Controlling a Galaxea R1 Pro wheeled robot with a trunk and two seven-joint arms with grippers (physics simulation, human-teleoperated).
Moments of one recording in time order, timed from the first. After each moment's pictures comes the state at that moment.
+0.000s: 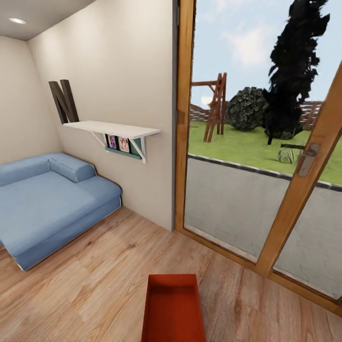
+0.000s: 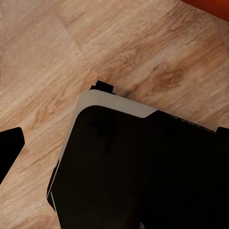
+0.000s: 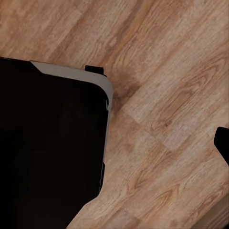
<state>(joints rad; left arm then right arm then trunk) -0.24 -0.01 -0.14 0.00 0.51 -0.04 0.06 -0.16 0.00 0.38 0.03 -0.23 -0.13 -0.13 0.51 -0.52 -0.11</state>
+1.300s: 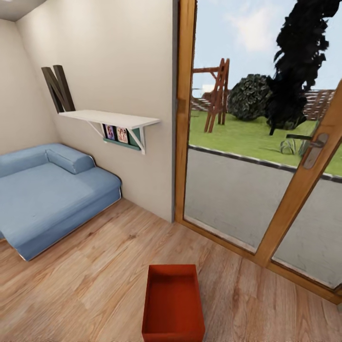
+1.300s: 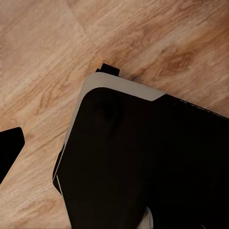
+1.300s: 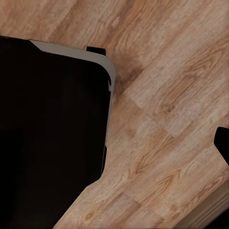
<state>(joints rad) -0.24 -0.01 -0.14 0.00 0.51 -0.04 0.05 -0.16 0.00 0.38 0.03 -0.23 -0.13 -0.13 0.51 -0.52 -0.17</state>
